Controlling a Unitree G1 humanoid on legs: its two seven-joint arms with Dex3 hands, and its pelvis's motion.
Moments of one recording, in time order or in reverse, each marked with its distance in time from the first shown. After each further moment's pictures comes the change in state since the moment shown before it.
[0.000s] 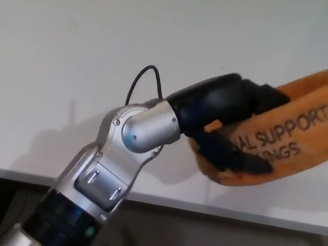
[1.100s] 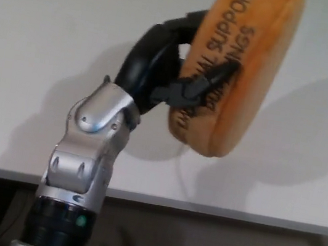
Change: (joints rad) left_arm 0.037 -0.120 0.381 0.038 -0.471 0.101 0.127; right_arm -0.003 0.000 0.022 0.000 -0.009 0.000 0.000
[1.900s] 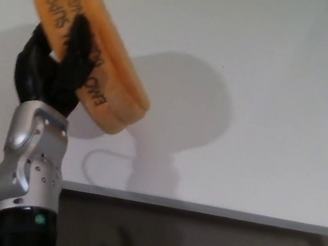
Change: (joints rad) left_arm 0.034 -0.015 0.390 0.104 -0.311 0.006 0.378; right_arm -0.006 0.000 0.001 0.000 -0.010 0.000 0.000
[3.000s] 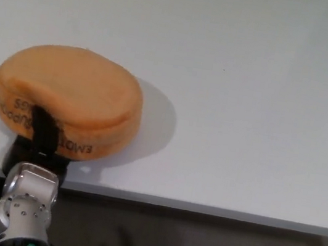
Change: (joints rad) left_arm 0.087 -0.051 0.126 0.112 -0.247 0.198 0.465; right_arm -0.018 0.000 -0.001 0.000 -0.003 0.000 -0.002
